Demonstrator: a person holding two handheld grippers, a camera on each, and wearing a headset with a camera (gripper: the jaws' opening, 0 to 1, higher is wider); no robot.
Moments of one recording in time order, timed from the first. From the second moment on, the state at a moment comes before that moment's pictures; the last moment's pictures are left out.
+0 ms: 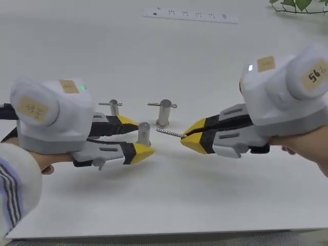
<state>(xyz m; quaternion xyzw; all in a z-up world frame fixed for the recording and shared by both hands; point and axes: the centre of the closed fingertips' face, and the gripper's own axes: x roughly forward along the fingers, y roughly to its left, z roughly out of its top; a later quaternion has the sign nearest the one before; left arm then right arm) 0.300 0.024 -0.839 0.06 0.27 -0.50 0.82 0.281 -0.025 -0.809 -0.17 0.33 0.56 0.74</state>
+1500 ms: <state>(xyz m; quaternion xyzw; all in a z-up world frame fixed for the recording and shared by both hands) 0.302 0.020 -0.849 0.07 0.26 -0.48 0.84 0.287 -0.013 -0.817 -0.20 0.31 0.57 0.73</state>
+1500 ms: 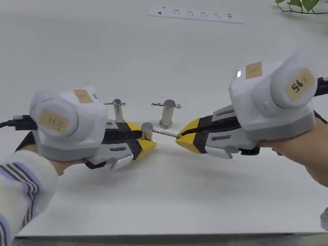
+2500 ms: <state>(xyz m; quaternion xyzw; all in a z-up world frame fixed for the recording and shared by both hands) 0.301 0.019 -0.849 0.04 0.26 -0.47 0.84 0.293 0.018 -0.819 -0.22 0.28 0.59 0.73</state>
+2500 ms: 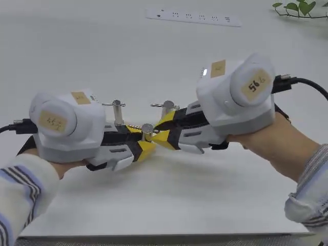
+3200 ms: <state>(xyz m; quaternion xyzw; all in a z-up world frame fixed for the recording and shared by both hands) 0.301 0.018 -0.850 0.04 0.27 -0.47 0.84 0.290 0.013 -0.814 -0.21 0.28 0.59 0.73</state>
